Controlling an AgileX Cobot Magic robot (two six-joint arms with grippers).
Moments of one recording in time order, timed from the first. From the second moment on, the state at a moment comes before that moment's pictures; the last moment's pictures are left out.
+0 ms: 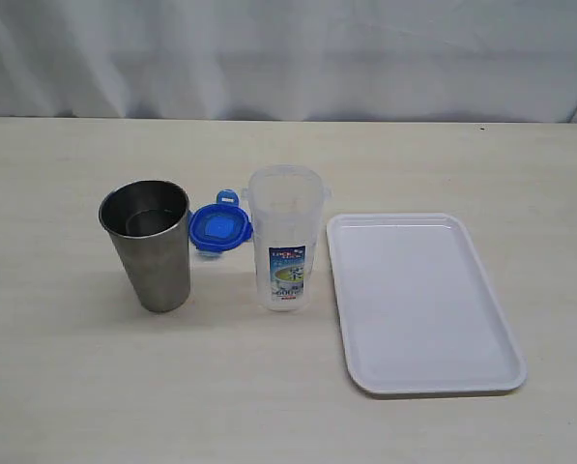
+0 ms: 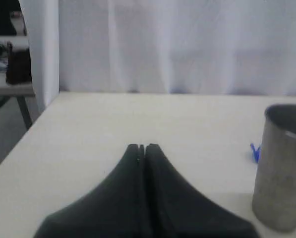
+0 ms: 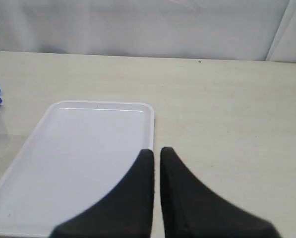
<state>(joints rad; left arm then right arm) 0.02 0.00 0.00 0.08 0.21 -0.06 0.05 0.00 0.00 -0.03 0.35 -0.01</state>
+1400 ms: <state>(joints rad) 0.02 1.31 -0.24 0.72 -1.00 -0.41 0.05 0.00 0.00 -0.03 0.35 -0.01</state>
